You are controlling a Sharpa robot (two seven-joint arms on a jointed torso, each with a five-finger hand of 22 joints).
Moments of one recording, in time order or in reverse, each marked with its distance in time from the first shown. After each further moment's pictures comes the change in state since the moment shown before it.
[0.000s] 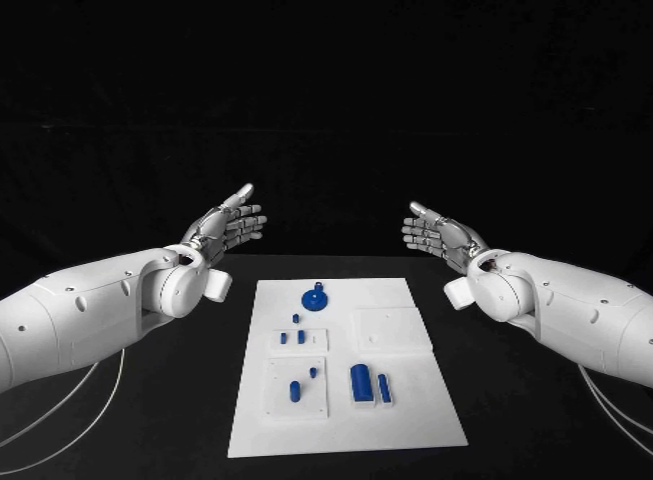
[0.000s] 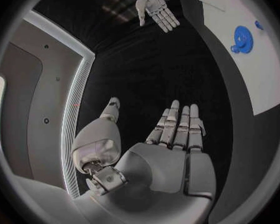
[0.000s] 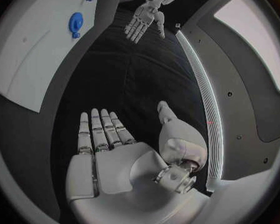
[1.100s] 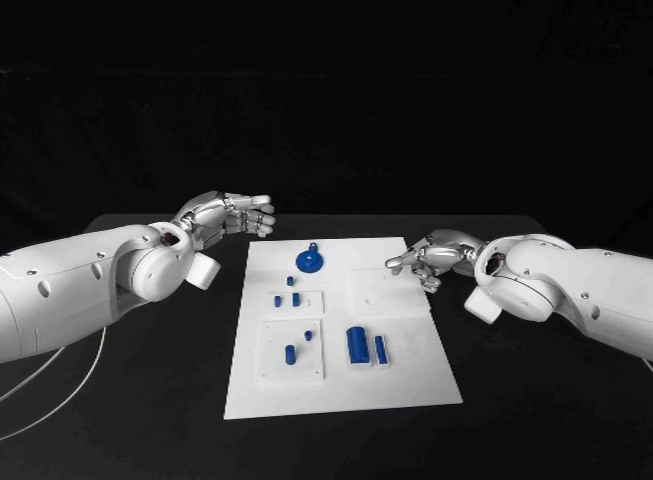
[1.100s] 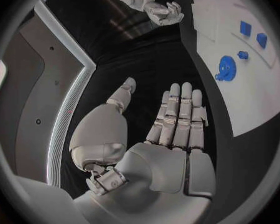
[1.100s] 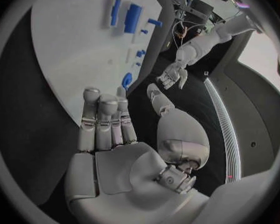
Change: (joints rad) left arm 0.008 -0.089 -0.006 0.123 -0.092 0.140 -0.030; left_hand 0.471 -0.065 0.195 -0.142 0.031 0.464 0.108 0.206 0.247 0.568 0.070 0.061 0.048 0.548 0.065 0.291 0.194 0.015 0.384 0.010 0.243 0.245; right arm 0.057 -0.225 -0.092 0.433 -0.406 0.029 -0.340; right_hand 0.318 -0.062 0.248 -0.162 0.006 0.619 0.030 0.133 0.393 0.653 -0.069 0.941 0.996 0.868 -0.167 0.924 0.756 0.159 0.860 -0.119 0.709 0.823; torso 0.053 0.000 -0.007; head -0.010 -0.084
